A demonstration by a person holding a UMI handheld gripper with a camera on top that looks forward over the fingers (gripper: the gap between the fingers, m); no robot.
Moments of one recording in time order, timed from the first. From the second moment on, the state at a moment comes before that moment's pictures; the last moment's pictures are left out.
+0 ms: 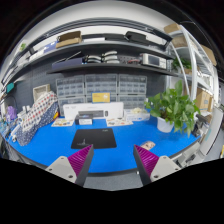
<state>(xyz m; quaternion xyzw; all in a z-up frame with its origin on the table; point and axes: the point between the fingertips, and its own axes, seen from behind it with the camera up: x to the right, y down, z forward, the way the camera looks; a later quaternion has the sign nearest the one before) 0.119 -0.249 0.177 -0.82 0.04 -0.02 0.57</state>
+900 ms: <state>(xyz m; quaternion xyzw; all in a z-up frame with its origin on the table) 0.300 -0.105 -0.020 -0.90 0.08 -0.01 0.43</state>
